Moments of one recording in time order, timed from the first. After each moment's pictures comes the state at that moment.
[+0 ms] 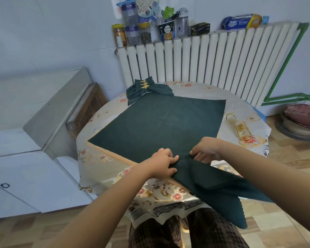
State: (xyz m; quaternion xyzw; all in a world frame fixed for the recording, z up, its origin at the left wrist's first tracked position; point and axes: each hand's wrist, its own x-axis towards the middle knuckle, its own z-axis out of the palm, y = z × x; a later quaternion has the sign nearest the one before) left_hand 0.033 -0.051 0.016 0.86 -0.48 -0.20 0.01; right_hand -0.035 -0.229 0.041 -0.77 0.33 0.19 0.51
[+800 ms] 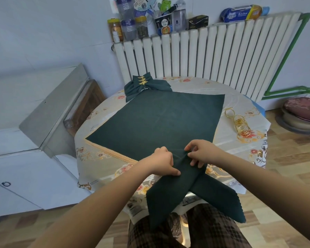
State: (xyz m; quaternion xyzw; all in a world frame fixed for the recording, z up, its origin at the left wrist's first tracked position) left_hand 0.021 -0.063 0.026 0.88 -0.38 -0.26 0.06; right_hand -0.060 -0.211 0.032 -0.87 0.23 0.12 0.43
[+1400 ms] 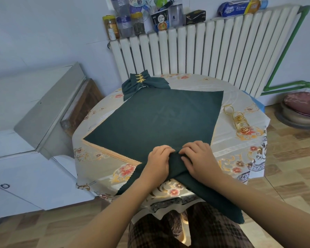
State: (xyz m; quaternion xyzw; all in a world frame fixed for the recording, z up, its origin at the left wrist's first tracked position) left_hand 0.015 -0.049 -0.035 0.86 -0.43 0.01 0.27; right_hand -0.075 -0.200 -0.032 -0.96 0.04 -0.24 0.11
